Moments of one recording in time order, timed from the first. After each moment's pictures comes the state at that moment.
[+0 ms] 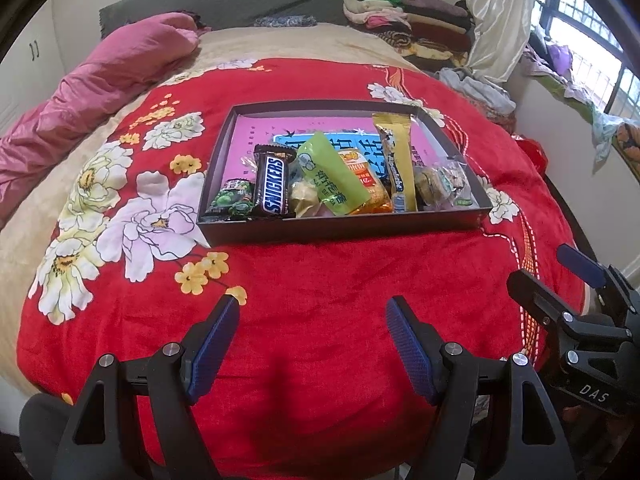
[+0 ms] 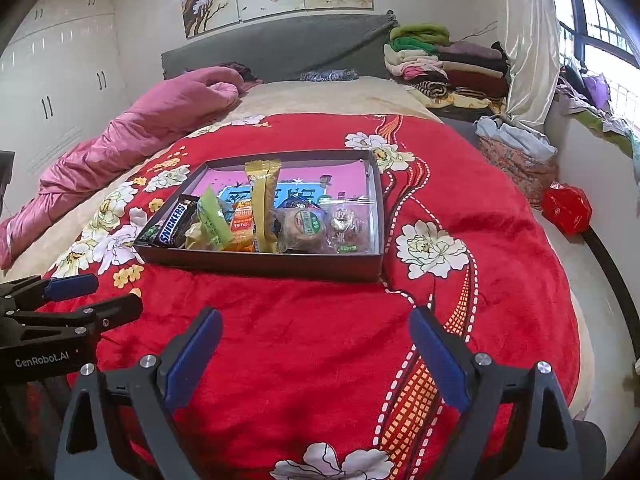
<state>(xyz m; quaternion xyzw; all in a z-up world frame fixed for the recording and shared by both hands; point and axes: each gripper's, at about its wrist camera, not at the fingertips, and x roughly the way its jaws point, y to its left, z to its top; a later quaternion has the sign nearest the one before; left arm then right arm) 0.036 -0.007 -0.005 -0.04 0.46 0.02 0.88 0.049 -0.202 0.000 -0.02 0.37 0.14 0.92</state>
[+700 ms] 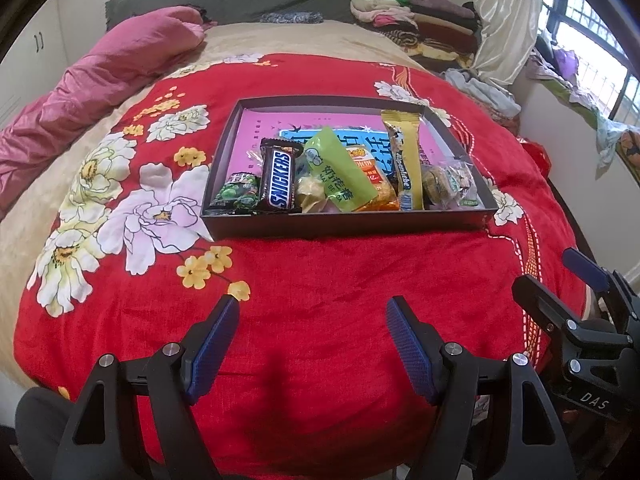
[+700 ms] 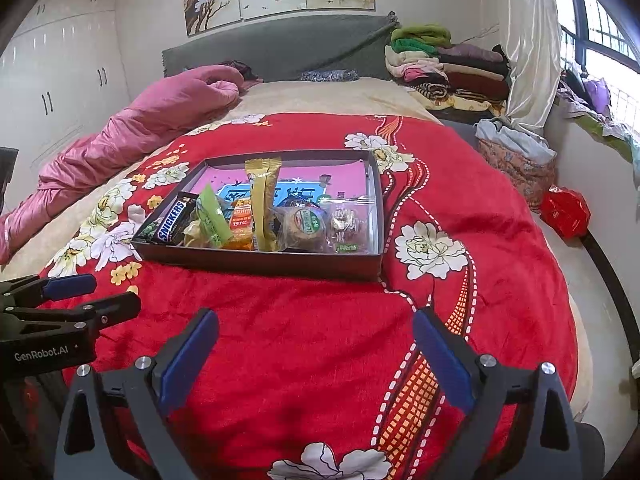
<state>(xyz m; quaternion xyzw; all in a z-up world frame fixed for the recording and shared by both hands) 0.036 -0.003 -0.008 -0.05 0.47 0.02 0.88 0.049 -0.200 -0.003 -0.03 0.37 0.14 0.92</state>
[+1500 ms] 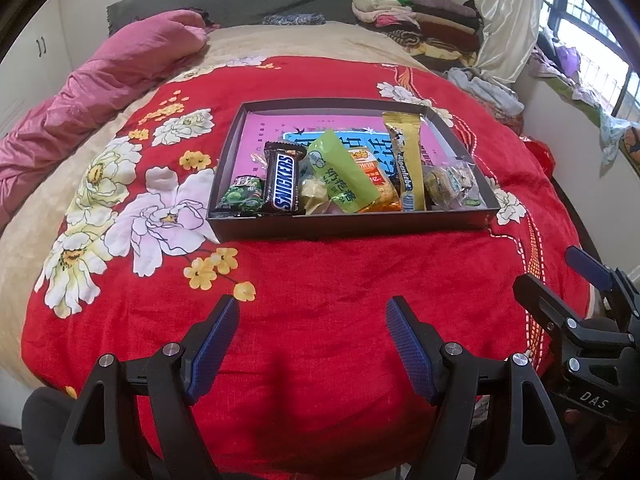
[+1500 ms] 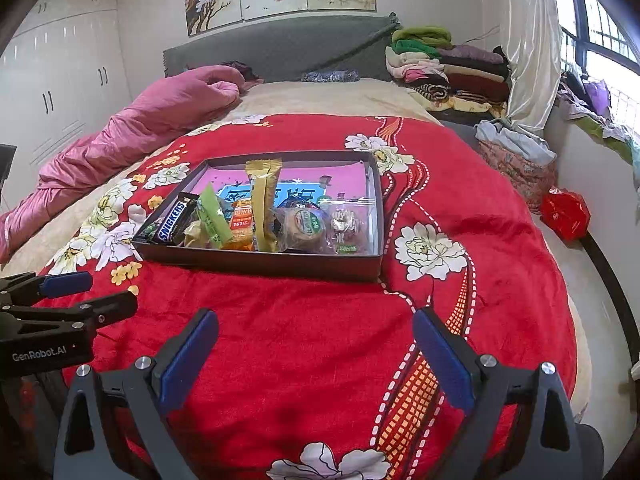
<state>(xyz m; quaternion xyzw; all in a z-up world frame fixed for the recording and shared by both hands) 0.034 -0.005 -0.004 -0.04 0.47 0.03 0.88 0.048 -0.201 -0.003 -0.03 0.37 0.14 0.92</state>
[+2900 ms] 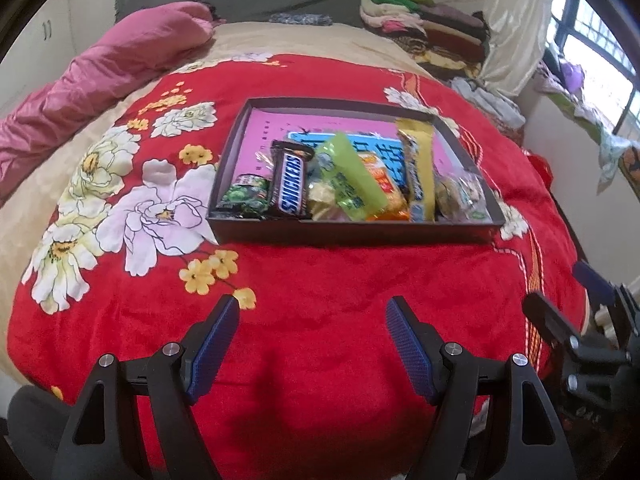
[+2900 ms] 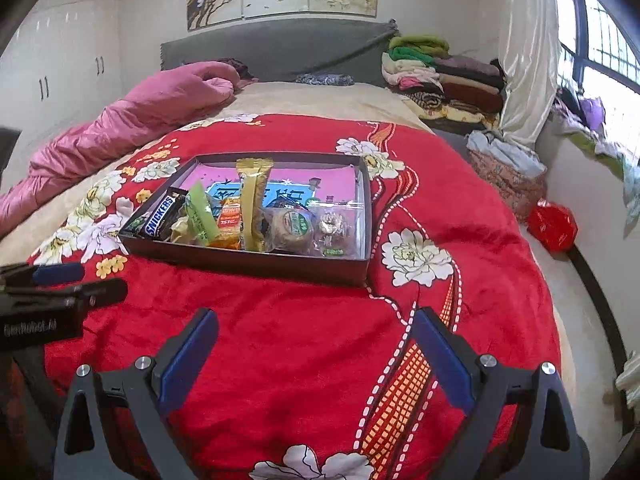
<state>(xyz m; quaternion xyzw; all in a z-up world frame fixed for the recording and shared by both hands) 0.045 0.011 -0.013 -0.08 0.46 0.03 0.88 0.047 -0.197 -0.002 -0.07 0.36 0.13 0.92</state>
